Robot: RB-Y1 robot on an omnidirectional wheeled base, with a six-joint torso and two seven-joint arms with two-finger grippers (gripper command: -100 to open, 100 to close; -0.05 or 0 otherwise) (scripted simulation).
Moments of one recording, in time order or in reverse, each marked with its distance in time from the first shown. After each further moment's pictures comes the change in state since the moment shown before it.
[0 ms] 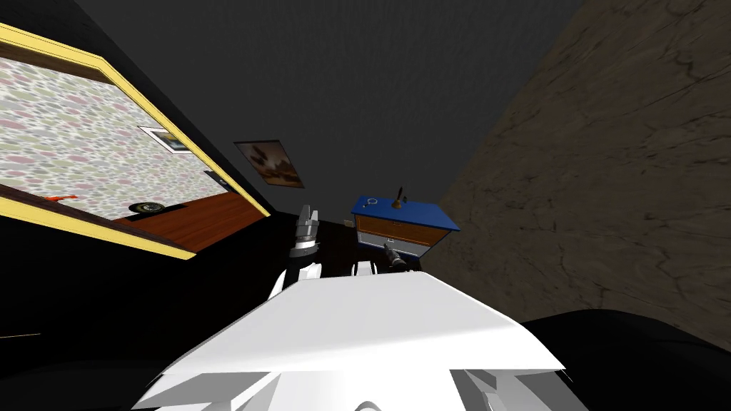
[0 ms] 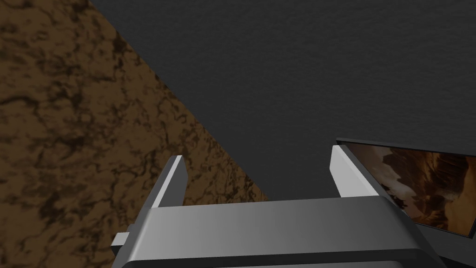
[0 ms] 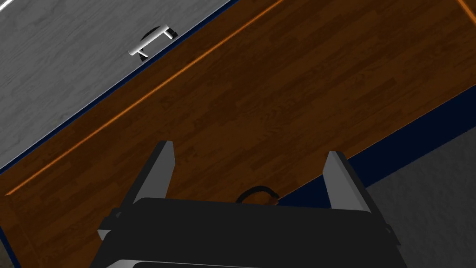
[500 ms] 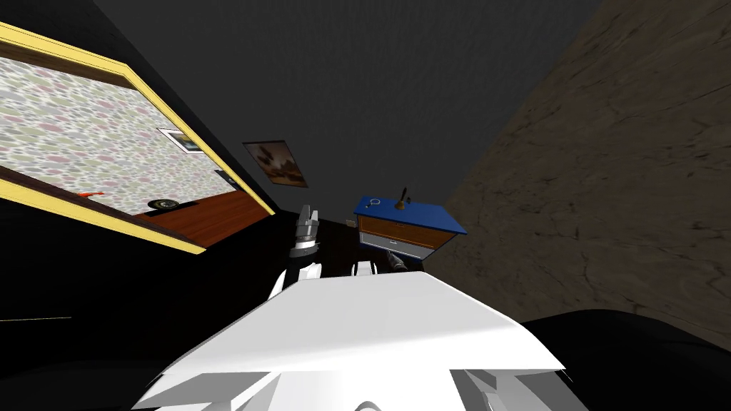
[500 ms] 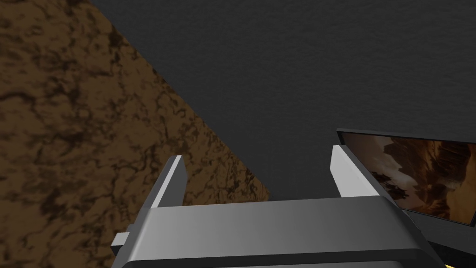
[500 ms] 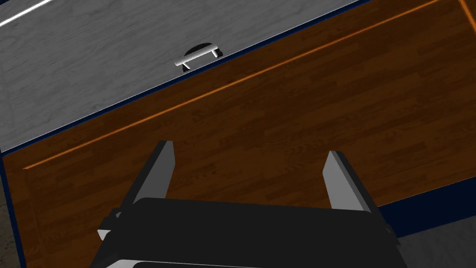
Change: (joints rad) left arm 0.000 0.000 0.000 0.000 0.000 0.000 0.000; right arm -0.006 -0.016 0.039 0.090 0.117 0.119 -0.008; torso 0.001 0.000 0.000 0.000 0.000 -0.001
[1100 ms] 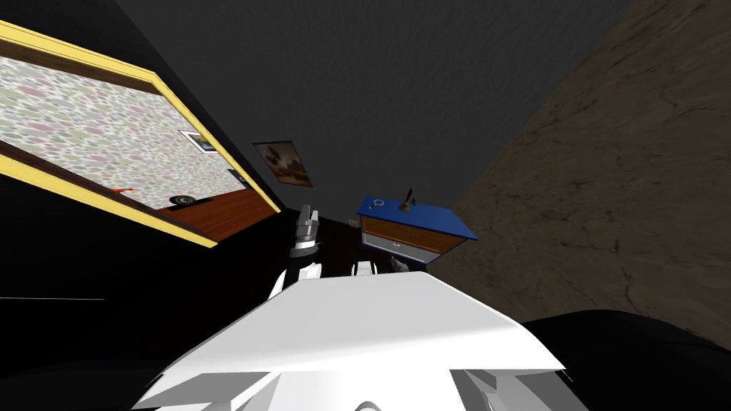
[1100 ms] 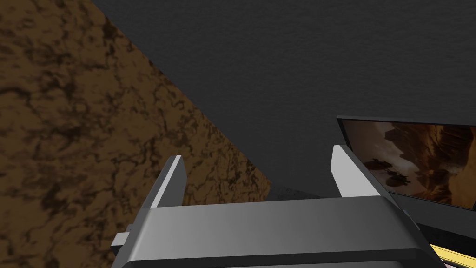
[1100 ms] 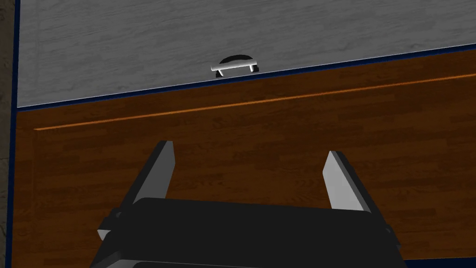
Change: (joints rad) left arm 0.000 0.000 0.000 0.000 0.000 0.000 0.000; right arm -0.016 -0.024 0.054 0.089 0.111 0.167 0.010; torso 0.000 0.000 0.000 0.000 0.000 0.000
